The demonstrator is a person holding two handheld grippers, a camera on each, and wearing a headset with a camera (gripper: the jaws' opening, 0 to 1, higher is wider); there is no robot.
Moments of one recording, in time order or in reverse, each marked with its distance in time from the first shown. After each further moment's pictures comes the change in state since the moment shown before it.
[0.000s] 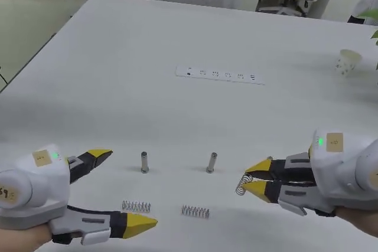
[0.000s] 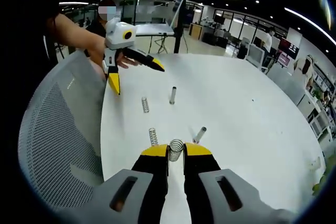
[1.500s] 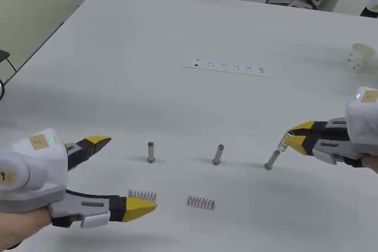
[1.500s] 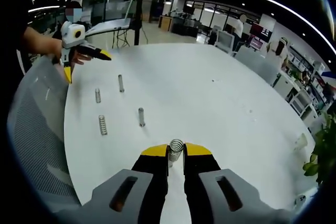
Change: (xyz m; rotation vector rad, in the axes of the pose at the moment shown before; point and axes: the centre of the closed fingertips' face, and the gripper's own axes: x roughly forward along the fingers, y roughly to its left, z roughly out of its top) left arm -0.011 0.013 -0.003 -0.023 -0.007 0.037; right arm -0.019 -0.101 -0.038 0.125 0.066 -0.207
